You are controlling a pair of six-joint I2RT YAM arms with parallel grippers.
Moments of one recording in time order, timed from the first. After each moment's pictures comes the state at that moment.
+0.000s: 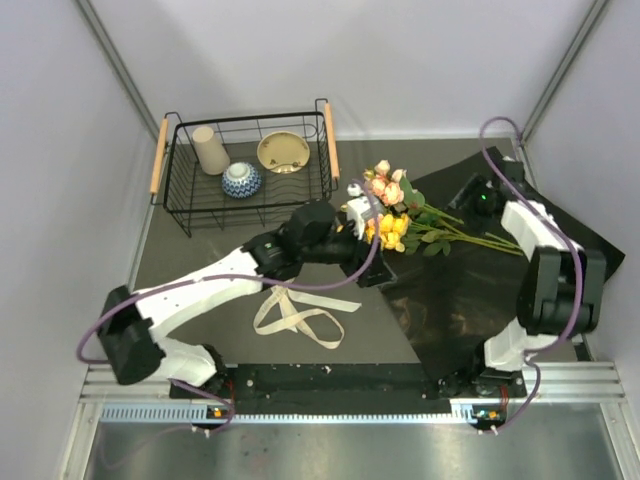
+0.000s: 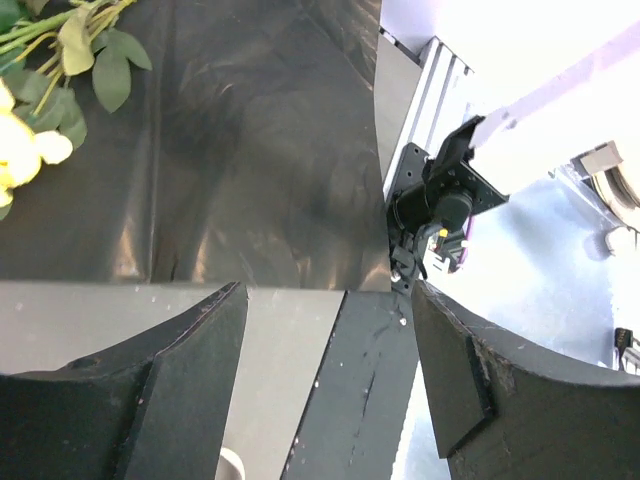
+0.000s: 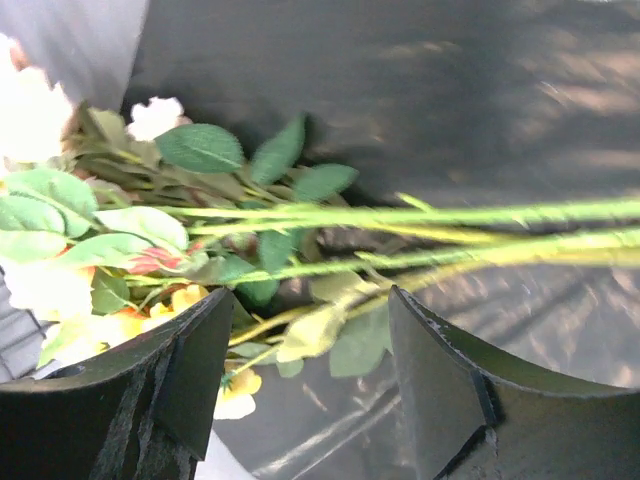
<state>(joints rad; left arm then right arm) -0.94 1.43 1.16 -0.12 0.45 -0.39 -0.13 1.54 1.05 -0.39 -0.16 0.66</state>
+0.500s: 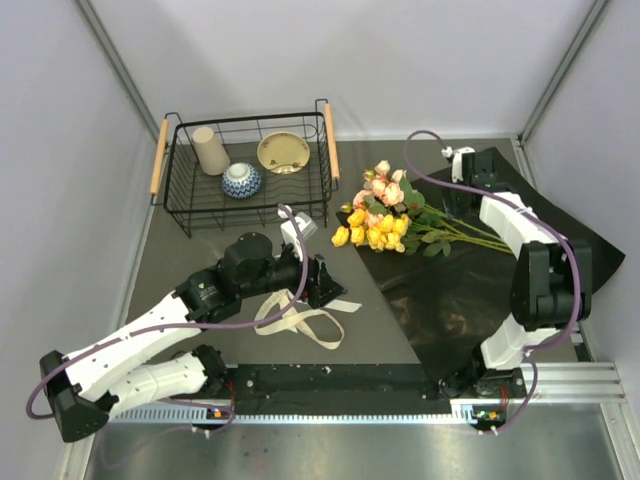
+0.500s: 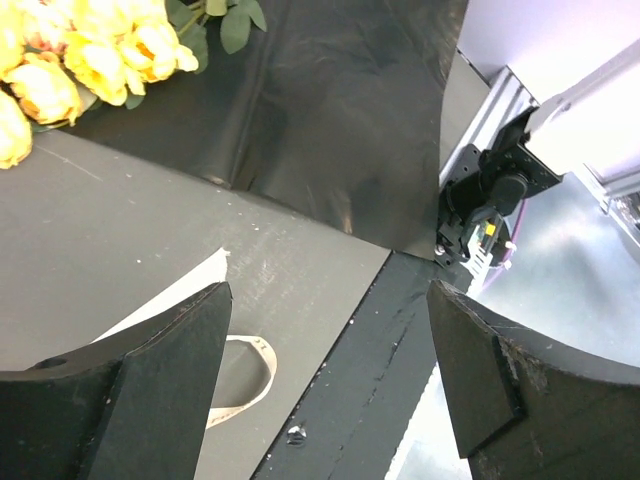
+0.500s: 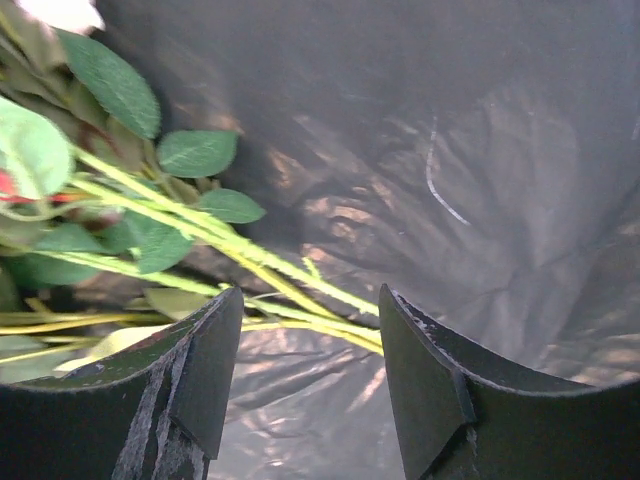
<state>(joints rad) -0.91 0.91 0.84 -0.27 0.24 -0.43 0.08 1.63 1.18 -0.39 0.13 -0.15</state>
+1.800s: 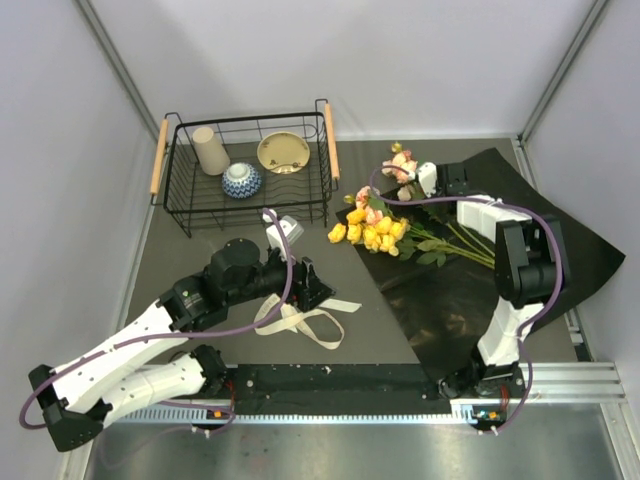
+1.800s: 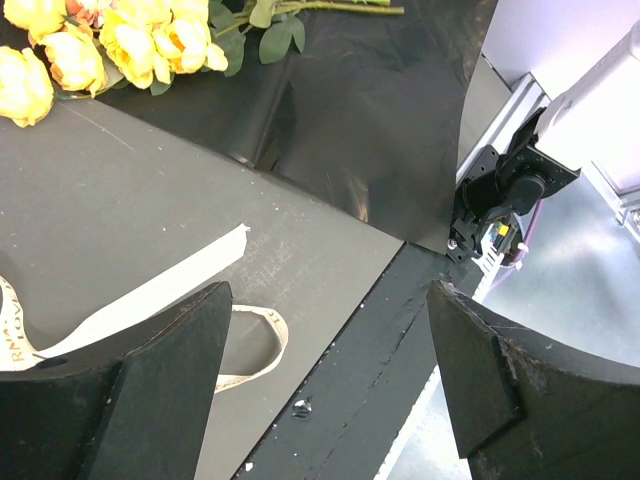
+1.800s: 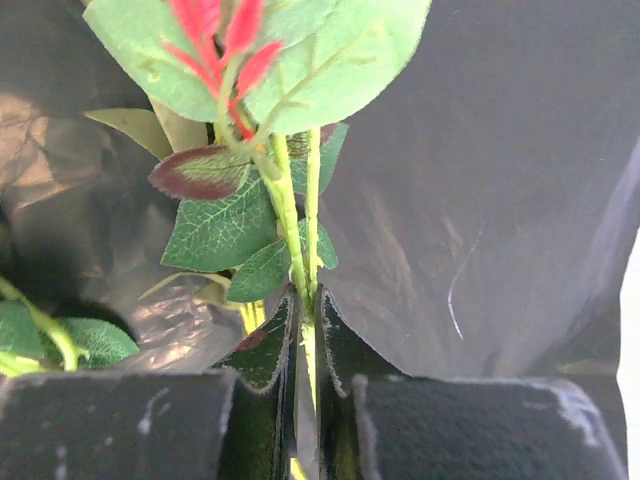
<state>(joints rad) -0.90 0.81 0.84 -0.39 0.17 -0.45 0.16 1.83 1.15 -0.22 0.18 -0.57</state>
